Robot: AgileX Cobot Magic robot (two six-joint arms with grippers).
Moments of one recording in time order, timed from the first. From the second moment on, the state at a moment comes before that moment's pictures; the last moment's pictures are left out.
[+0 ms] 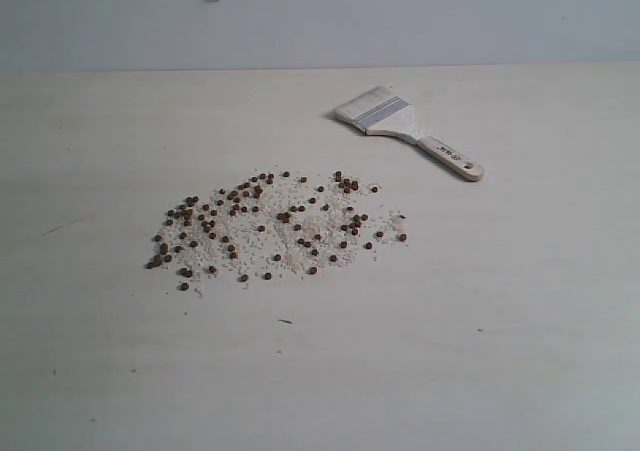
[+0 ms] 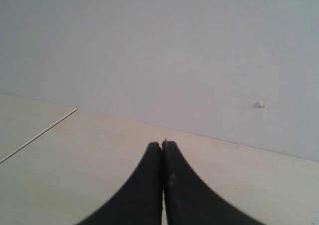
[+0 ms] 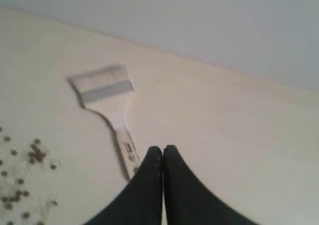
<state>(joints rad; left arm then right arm) 0.11 0.08 -0.03 -1.47 -0.03 1.29 0.13 1.50 -1.33 0.07 0.69 -0.25</state>
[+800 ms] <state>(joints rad) 0.11 0.08 -0.03 -1.47 -0.03 1.29 0.13 1.96 -1.60 0.00 0.98 -0.39</state>
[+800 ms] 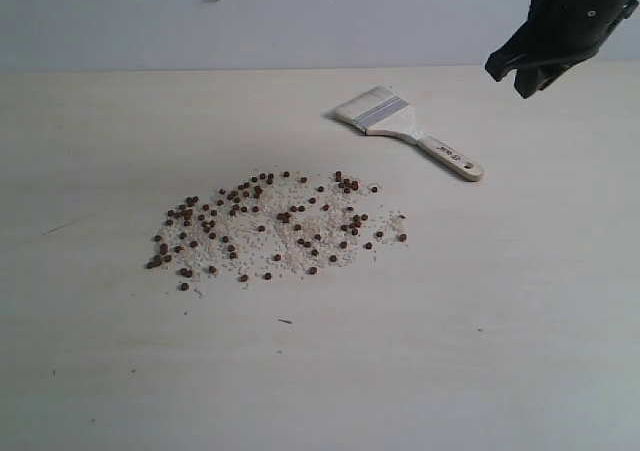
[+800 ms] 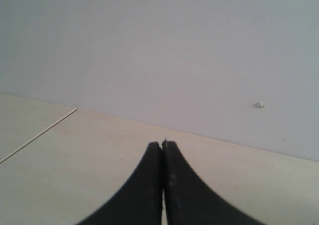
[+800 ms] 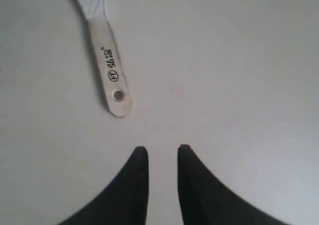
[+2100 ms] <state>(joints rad) 0.11 0.08 -0.03 -1.47 -0.03 1.29 0.16 2.37 -2.16 0.13 0.95 -0.58</state>
